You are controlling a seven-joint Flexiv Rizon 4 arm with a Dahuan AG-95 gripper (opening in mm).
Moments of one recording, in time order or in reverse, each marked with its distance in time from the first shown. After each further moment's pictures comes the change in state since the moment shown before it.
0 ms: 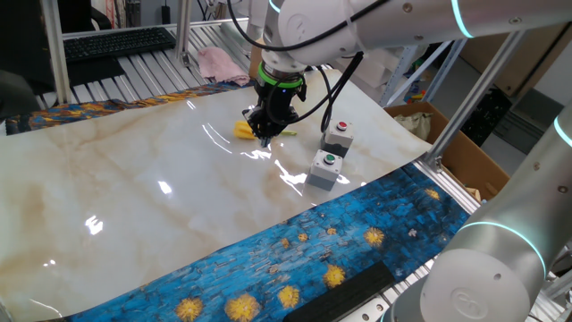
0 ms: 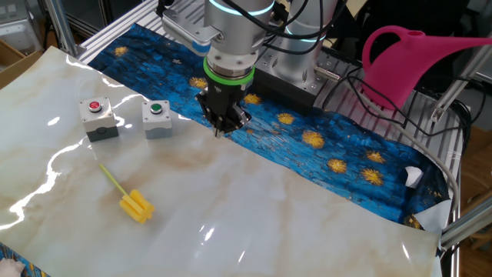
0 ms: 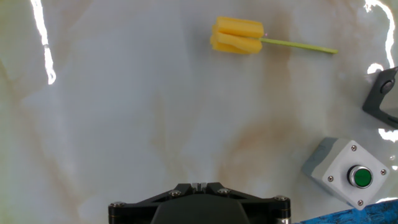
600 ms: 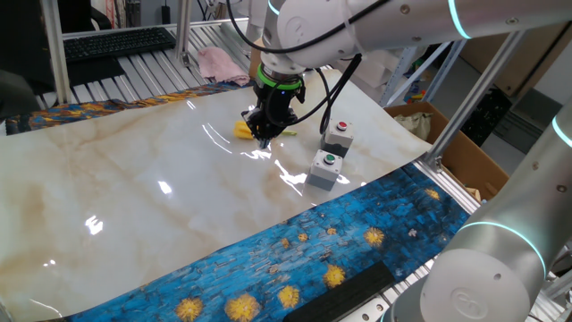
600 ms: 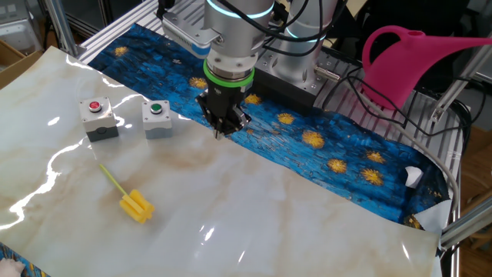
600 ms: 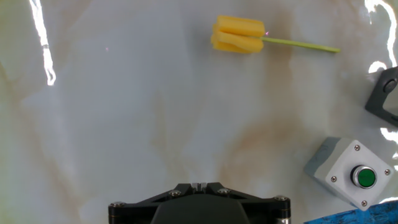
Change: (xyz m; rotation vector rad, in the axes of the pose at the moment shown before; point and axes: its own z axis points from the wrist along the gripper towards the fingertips) arm 0.000 0.001 0.005 -0.004 0.000 0.004
